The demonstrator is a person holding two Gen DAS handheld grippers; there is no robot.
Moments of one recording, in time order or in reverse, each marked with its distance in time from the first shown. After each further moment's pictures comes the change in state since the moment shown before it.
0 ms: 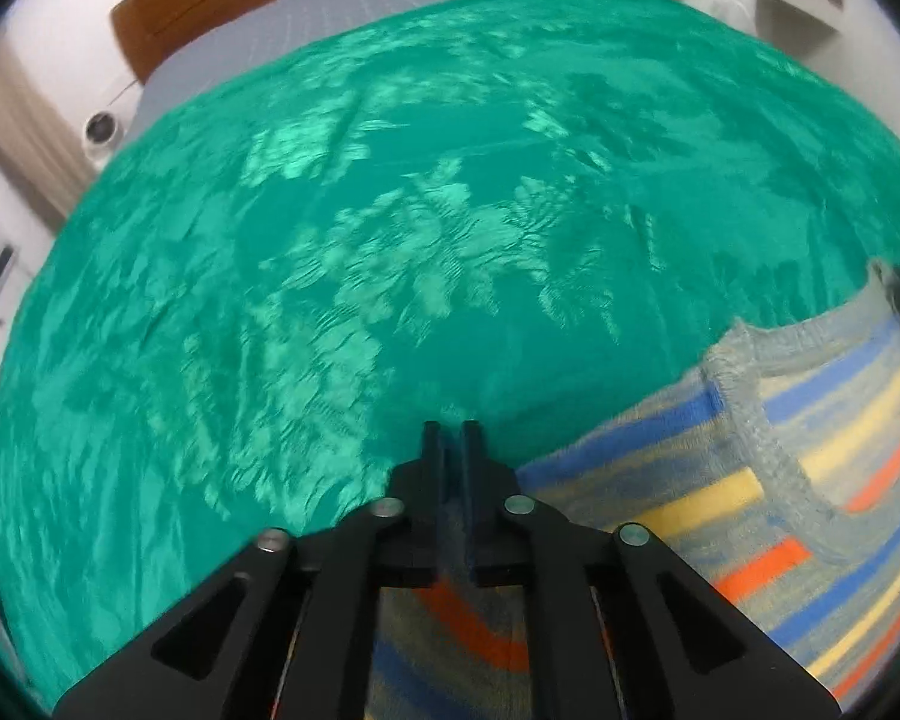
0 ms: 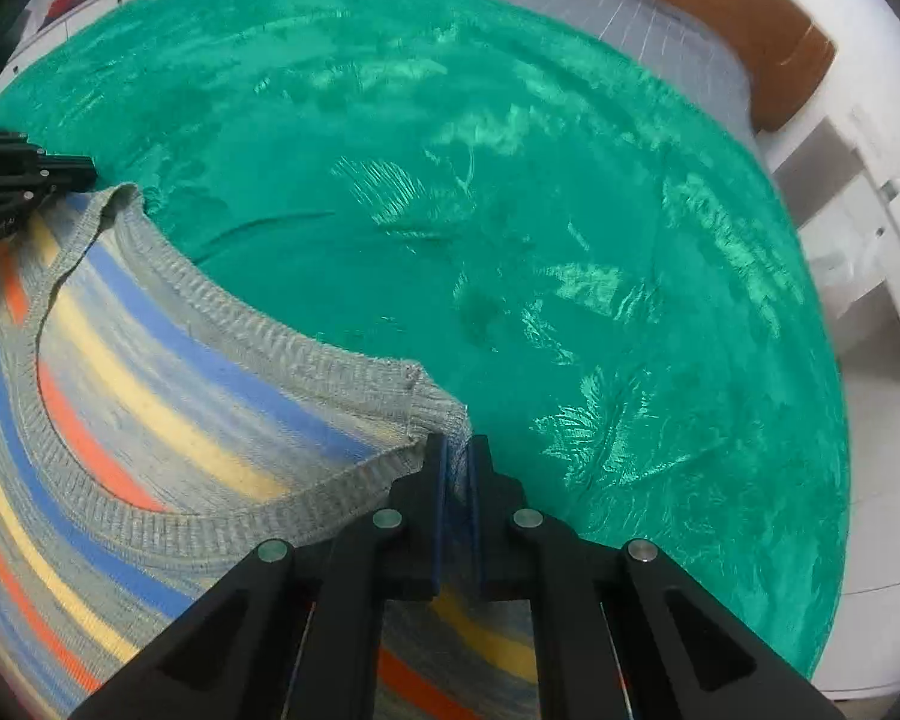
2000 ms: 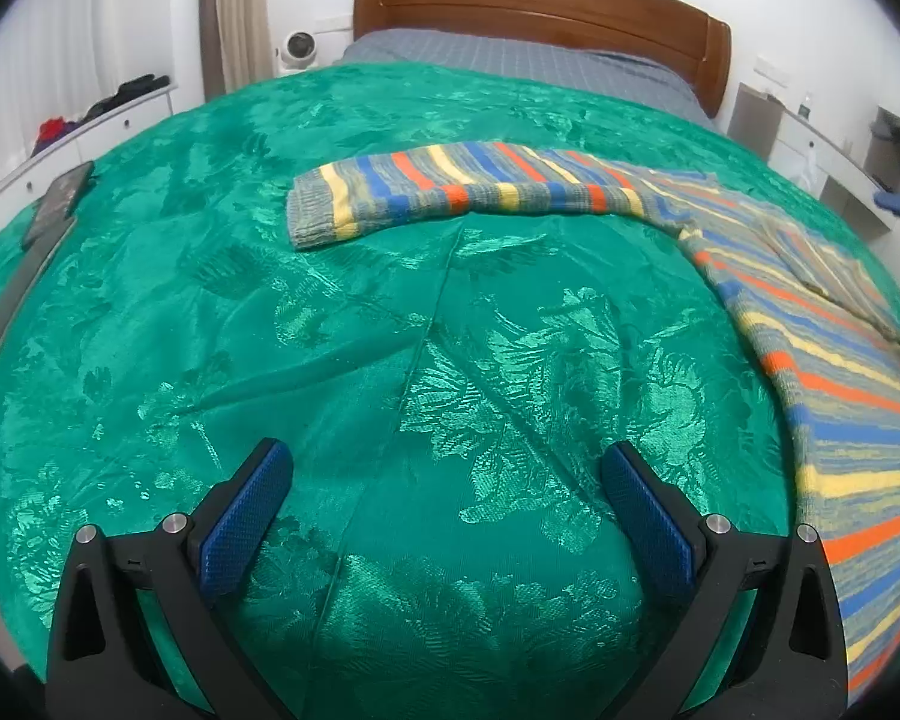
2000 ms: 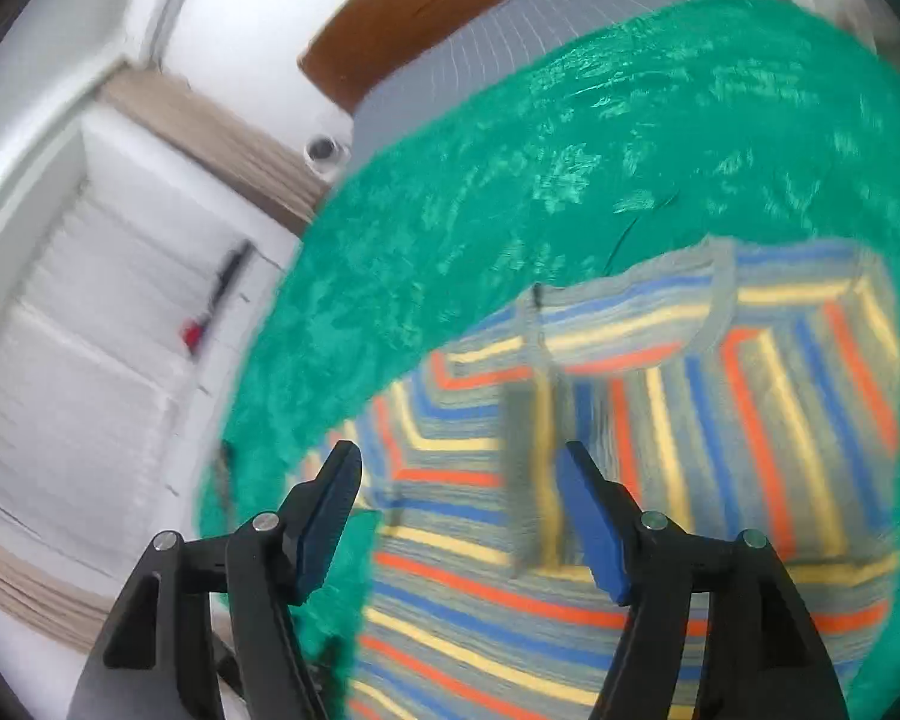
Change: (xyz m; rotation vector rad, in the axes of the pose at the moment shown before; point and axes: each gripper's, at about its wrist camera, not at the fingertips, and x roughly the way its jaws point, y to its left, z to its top) left arm -0.149 0.074 -0.347 -0.442 -0.220 0.018; right arm -0.162 0.057 -0.077 0.706 -0.226 0.724
